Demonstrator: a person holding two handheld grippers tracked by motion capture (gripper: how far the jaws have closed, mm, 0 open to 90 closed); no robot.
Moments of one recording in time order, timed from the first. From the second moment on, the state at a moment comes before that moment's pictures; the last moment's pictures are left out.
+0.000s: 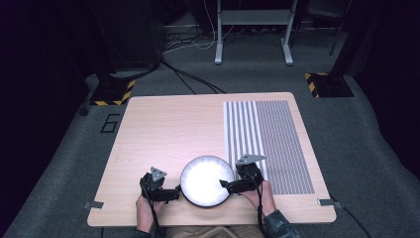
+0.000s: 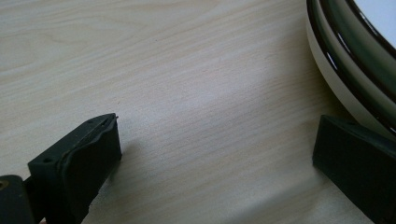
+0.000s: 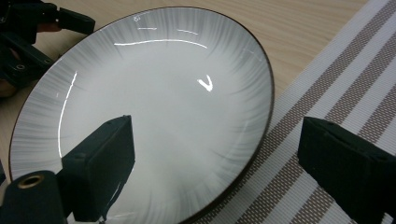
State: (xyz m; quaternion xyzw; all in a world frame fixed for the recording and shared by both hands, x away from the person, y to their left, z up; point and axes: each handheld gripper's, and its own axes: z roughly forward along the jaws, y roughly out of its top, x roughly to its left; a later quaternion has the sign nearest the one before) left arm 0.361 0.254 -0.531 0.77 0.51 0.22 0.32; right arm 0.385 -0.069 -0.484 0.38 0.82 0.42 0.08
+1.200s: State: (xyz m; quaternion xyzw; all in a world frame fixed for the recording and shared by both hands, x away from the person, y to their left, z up) left arm 0.362 0.253 -0.531 0.77 0.51 0.22 0.32; right arm 0.386 -0.060 -0.487 0.37 0.82 0.43 0.06
